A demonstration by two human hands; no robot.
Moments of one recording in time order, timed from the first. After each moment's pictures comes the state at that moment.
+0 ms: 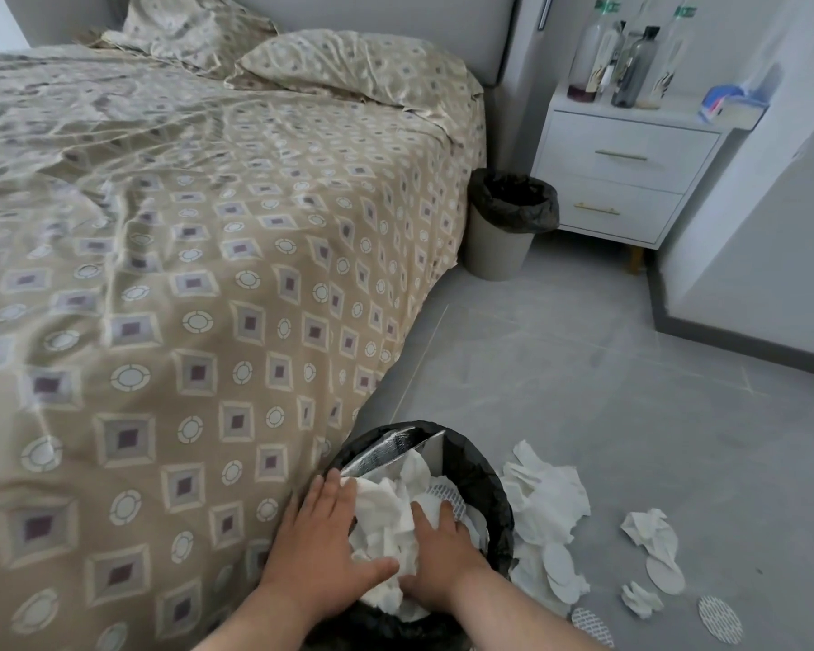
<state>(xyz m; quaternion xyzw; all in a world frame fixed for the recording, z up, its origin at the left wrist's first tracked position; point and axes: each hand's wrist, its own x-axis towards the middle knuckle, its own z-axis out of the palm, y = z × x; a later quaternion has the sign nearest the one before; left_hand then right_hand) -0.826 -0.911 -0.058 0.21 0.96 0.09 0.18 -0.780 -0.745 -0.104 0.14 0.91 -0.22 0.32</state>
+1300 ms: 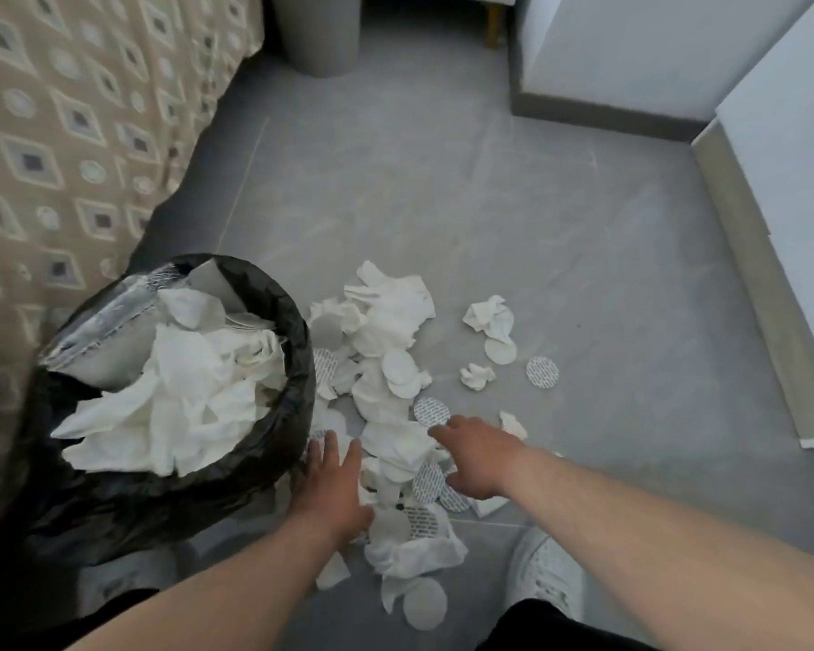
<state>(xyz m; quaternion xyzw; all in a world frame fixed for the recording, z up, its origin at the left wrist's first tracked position) -0.668 -0.749 -0.211 0.29 0.87 -0.03 0.40 -0.586 -0.553 -0.168 0.13 0.90 -0.14 0.38</state>
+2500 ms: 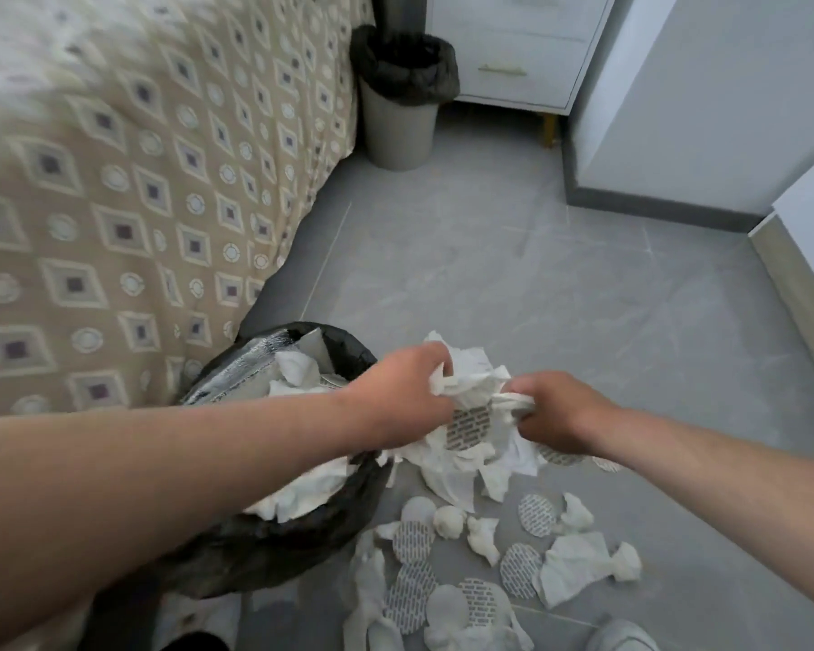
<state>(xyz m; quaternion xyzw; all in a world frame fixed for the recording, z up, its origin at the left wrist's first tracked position) -0.782 -0.714 0.007 0.37 0.84 0.26 0.28 -0.676 -0.520 -0.054 0.19 0.94 -0.21 0.18</state>
